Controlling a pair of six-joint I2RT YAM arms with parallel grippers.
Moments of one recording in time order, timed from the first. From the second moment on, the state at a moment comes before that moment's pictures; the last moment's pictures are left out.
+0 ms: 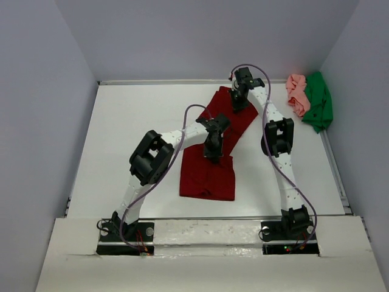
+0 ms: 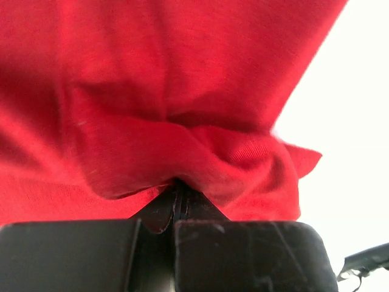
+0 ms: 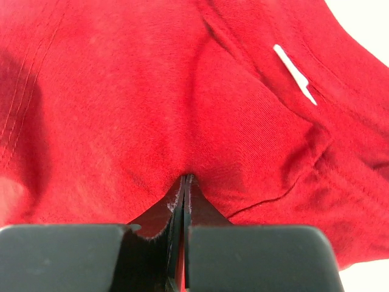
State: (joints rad) left arm -0.79 2.15 1.66 -0.78 0.08 -0.64; right arm 0.25 2.69 2.62 -0.99 -0.07 0.02
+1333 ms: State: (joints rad) left arm -1.01 1.99 1.59 -0.85 -0.09 -0.71; right arm 0.18 2.52 2.59 -0.77 -0.15 -0.04
